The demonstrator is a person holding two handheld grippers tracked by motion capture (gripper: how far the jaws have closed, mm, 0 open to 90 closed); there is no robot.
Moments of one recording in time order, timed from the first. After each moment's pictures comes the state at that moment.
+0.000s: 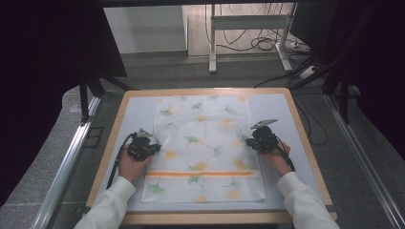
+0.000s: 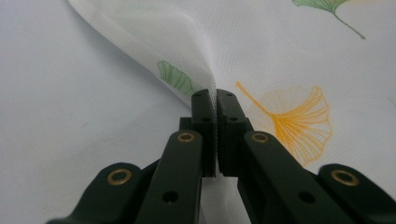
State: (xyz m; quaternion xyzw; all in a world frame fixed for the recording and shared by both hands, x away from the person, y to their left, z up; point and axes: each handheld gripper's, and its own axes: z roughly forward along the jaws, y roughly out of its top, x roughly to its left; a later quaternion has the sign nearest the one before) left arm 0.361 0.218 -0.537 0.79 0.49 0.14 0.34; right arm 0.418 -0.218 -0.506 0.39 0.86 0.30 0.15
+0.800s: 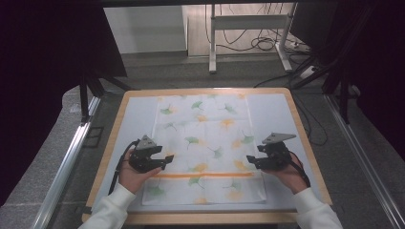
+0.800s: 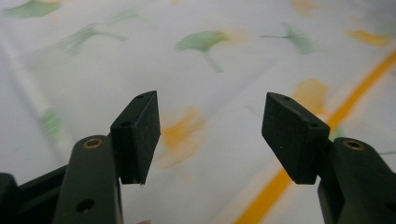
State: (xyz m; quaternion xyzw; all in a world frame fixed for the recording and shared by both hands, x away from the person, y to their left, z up) left arm 0.304 0.182 -0.495 0.80 0.41 0.14 0.40; right arm 0.347 -0.240 -0.478 0.36 0.85 0.36 0.14
